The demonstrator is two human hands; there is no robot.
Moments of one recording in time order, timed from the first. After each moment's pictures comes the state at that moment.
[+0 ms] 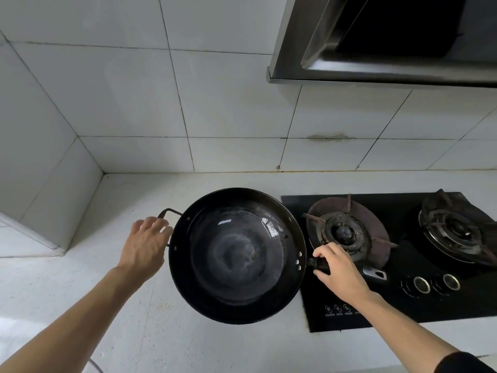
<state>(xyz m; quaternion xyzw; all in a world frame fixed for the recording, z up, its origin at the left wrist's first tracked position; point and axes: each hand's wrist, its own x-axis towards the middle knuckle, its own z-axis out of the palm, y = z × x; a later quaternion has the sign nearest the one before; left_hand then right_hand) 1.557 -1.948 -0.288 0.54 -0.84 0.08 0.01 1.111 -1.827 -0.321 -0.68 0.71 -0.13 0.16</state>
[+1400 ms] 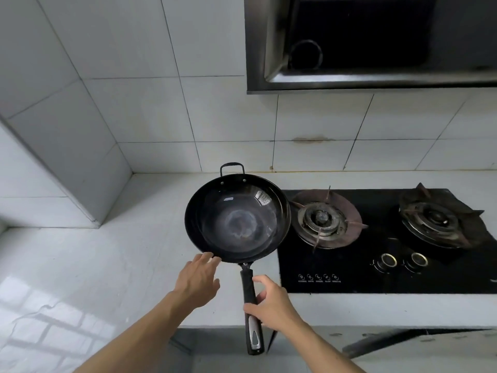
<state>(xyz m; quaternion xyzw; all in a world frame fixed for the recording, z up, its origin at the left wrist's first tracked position) 1.418 -1.747 -0.284 0.60 -0.79 -0.09 -0.06 1.220 -1.678 -0.299 -0.53 0.66 -0.21 0.48</state>
